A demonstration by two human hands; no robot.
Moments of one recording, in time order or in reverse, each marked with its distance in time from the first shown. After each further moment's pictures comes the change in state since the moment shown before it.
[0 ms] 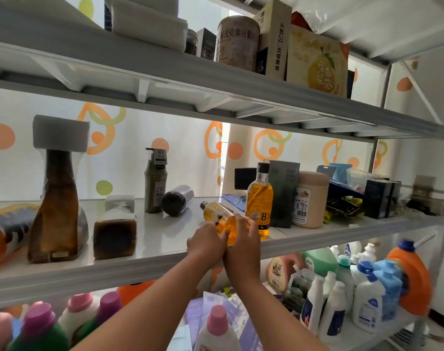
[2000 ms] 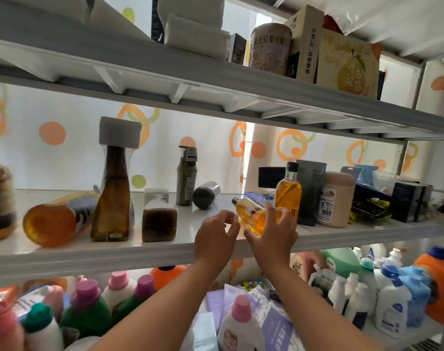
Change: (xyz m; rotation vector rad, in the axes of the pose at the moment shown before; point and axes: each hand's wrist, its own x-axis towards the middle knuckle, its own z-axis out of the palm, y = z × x) left_hand -0.035 -0.040 -0.025 -0.192 0.430 0.236; right_hand 0.001 -0.011 -0.008 -0.159 0.097 -0.031
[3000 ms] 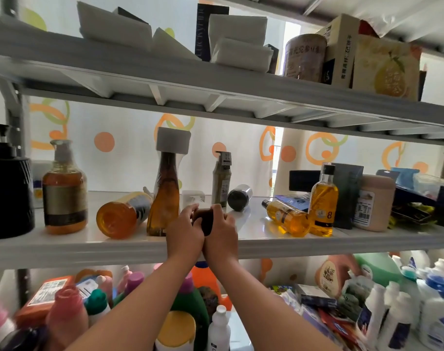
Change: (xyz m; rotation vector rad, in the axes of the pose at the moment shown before) left_hand -0.001 -0.058 -0.118 0.030 0.153 -0.240; right_hand -0.065 -0.161 0.046 0.373 -0.278 -0.099
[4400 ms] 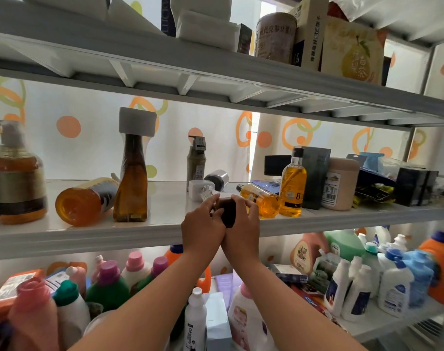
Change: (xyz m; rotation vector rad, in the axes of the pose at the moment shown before) left_hand -0.049 0.049 0.057 0.001 -0.081 0.108; right_hand -0.020 0.069 -0.069 -0.003 0.231 -0.039
